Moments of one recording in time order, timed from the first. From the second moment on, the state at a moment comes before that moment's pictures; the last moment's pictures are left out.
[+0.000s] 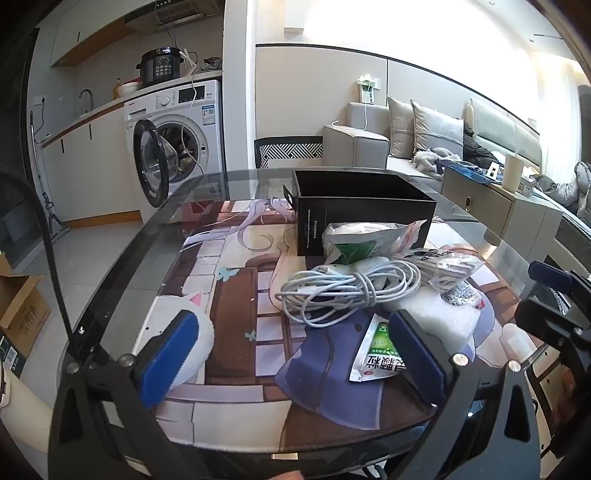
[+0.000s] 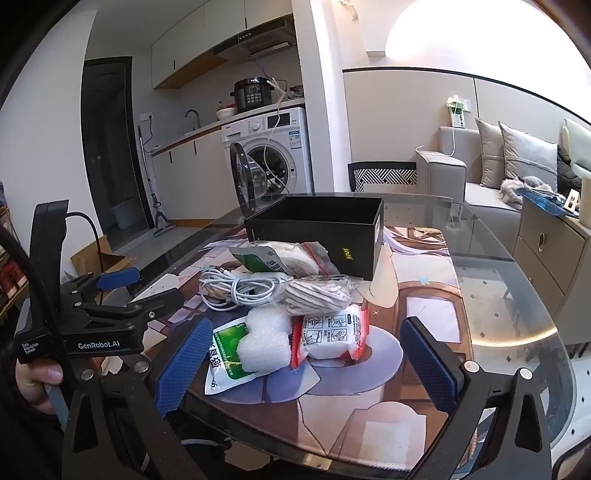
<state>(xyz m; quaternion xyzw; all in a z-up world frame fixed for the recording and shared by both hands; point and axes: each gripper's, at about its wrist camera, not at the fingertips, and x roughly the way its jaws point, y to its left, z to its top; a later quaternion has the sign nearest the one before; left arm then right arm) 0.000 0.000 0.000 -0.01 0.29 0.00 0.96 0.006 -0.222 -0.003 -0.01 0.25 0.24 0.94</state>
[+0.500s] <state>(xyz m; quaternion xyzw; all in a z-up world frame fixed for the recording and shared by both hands) 0.001 -0.001 0.003 -0.02 0.28 0.00 0.96 0.005 -0.221 -0.002 -0.01 0.25 0.24 0.94</state>
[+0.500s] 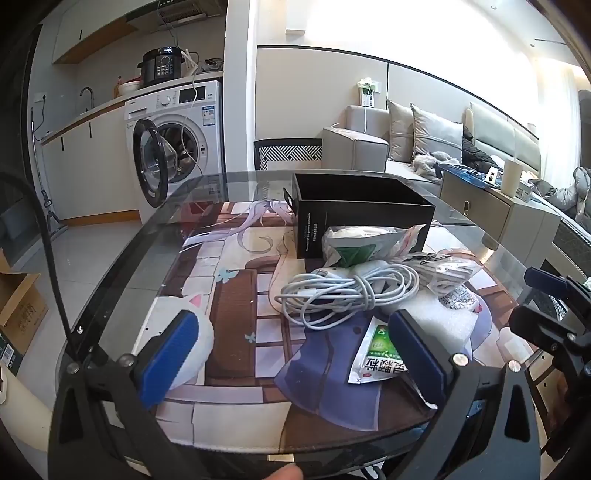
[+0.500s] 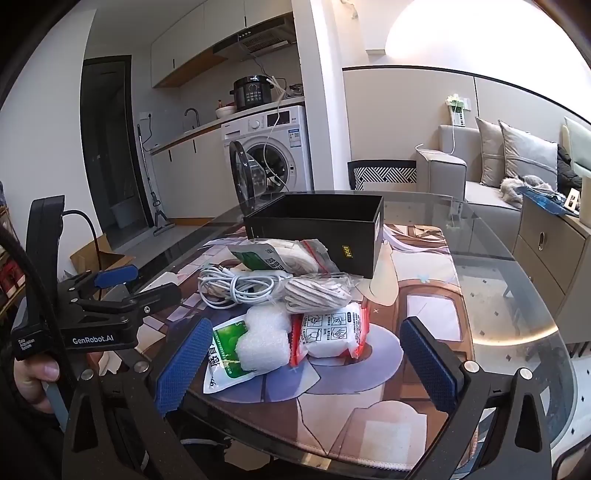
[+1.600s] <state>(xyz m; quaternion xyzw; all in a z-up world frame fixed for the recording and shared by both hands) -0.004 0.000 0.007 -0.02 0.27 0.00 0.96 0.009 -0.224 -0.006 -0.01 0.25 0.23 0.94</state>
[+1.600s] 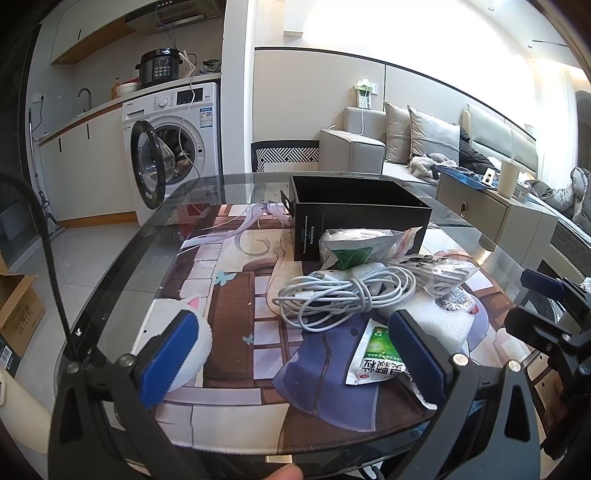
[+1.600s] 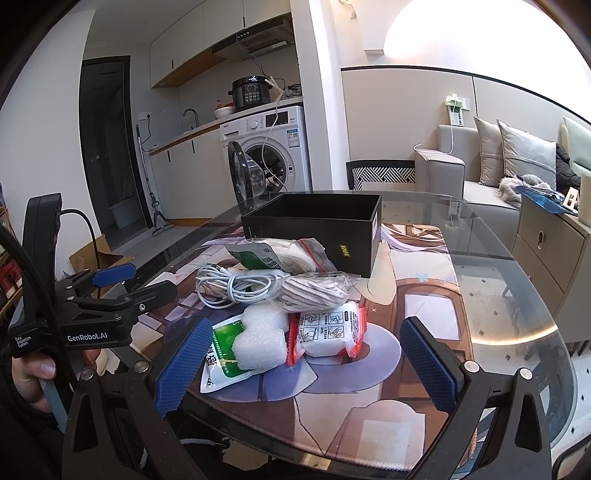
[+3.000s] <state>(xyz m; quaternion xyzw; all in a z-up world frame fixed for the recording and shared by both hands) 0.010 0.008 0.005 -0.03 0.27 -0.02 0.96 0.015 -0.220 -0.006 -0.02 0.26 0.24 0.93</state>
